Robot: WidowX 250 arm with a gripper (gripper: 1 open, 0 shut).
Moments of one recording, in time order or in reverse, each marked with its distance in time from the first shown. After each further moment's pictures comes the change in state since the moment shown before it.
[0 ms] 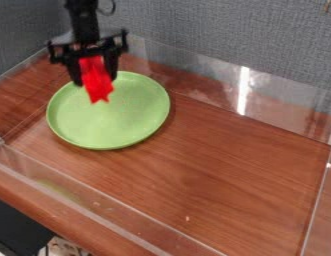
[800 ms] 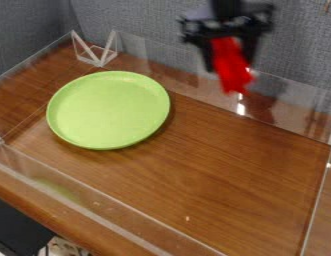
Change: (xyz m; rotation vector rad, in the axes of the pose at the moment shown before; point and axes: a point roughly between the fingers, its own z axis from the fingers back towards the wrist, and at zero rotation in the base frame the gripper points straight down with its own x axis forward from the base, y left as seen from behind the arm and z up) arm -0.116 -0.152 0.004 -0.074 0.084 -0.296
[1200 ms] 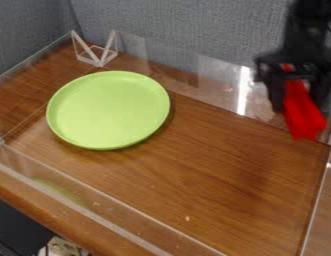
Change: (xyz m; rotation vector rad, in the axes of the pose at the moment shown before) arm -0.038 -0.059 -0.047 0.049 0.038 -0.061
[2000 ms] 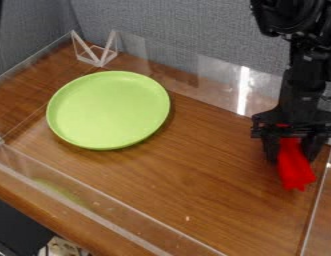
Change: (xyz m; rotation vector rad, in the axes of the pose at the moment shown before) arm 0.014 0.023 -0.058 0.018 0.023 0.059
